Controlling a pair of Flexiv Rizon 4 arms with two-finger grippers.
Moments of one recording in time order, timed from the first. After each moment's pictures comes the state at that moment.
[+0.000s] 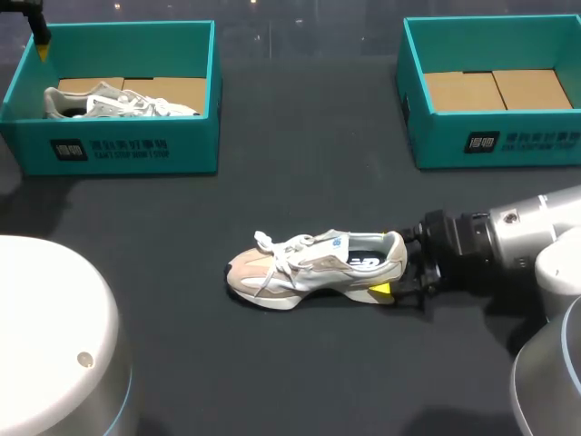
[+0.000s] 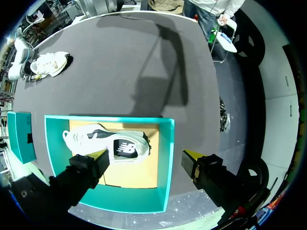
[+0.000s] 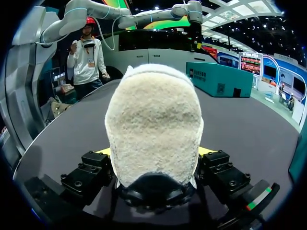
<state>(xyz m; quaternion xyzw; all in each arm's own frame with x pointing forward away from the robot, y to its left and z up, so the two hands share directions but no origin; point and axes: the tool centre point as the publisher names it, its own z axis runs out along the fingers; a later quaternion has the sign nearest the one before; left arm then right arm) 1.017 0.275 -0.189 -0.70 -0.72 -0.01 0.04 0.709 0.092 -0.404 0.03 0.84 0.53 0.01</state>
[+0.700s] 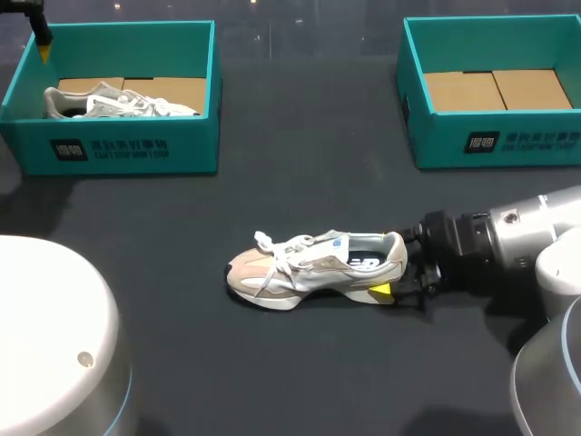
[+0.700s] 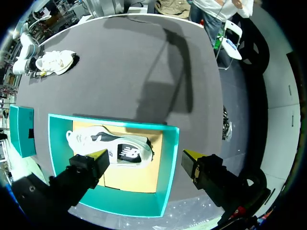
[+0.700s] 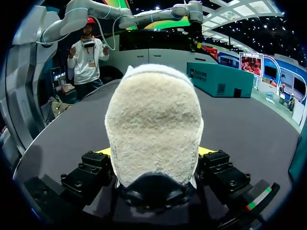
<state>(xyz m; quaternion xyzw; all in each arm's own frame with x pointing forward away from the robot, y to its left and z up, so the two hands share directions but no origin) 1.001 0.264 -0.185 -0.66 -0.75 0.02 0.04 0.709 0.092 -0.404 0.03 0.84 0.54 0.01</state>
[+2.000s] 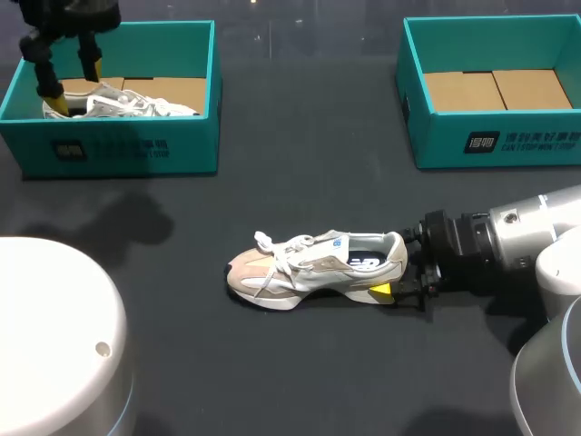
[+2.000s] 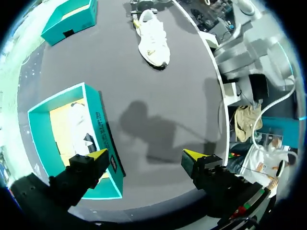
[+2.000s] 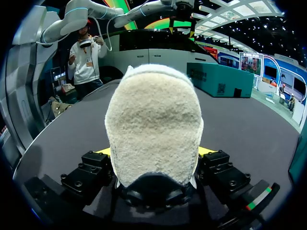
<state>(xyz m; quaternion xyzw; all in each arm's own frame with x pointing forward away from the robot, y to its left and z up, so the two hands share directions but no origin) 0.859 0.137 -0.149 -0.09 -0.99 -0.02 0.08 0.709 0.092 -0.404 0.03 0.84 0.54 0.01</state>
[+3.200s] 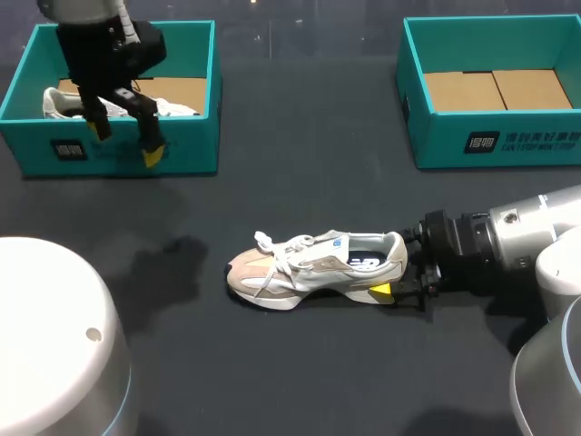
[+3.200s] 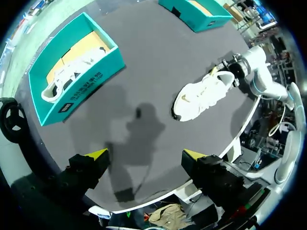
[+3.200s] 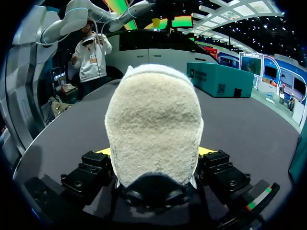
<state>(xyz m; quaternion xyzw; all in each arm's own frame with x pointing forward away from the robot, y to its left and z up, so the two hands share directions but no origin) 0.740 0.035 -0.162 0.48 -0.88 -0.03 0.05 0.709 0.092 -0.404 0.03 0.84 0.54 0.01</state>
